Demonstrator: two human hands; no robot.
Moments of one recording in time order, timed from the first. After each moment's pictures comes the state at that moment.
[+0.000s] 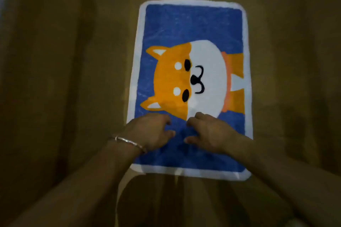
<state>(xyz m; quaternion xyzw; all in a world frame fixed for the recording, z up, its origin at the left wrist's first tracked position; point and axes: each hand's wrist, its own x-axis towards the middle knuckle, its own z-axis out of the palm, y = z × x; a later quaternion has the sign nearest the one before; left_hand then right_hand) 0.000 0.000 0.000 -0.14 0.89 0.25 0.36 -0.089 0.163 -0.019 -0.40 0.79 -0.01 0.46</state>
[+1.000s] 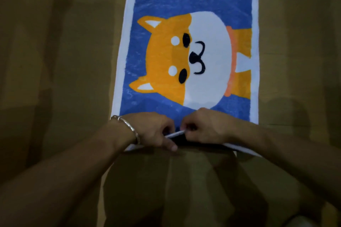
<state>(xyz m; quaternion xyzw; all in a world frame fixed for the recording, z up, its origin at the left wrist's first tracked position) 0.003 0.021 -0.054 -0.02 0.83 0.27 0.49 -0.086 0.175 -0.063 -0.45 0.73 -0.08 0.50</state>
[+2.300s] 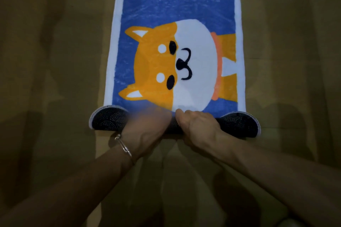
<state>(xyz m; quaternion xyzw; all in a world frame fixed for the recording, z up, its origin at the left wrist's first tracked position) 0.020 0.047 -0.087 0.06 0.99 -0.04 0.12 -0.076 0.184 -0.078 -0.46 0.84 0.03 0.30</state>
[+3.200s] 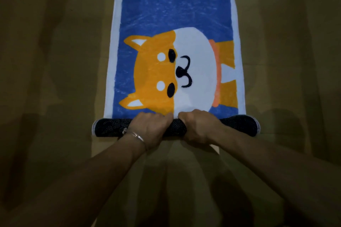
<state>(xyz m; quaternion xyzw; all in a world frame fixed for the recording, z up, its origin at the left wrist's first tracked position) -0.012 0.059 -0.090 0.06 0.97 0.02 0.22 -0.107 0.195 -0.096 -0.45 0.81 -0.01 0.38</state>
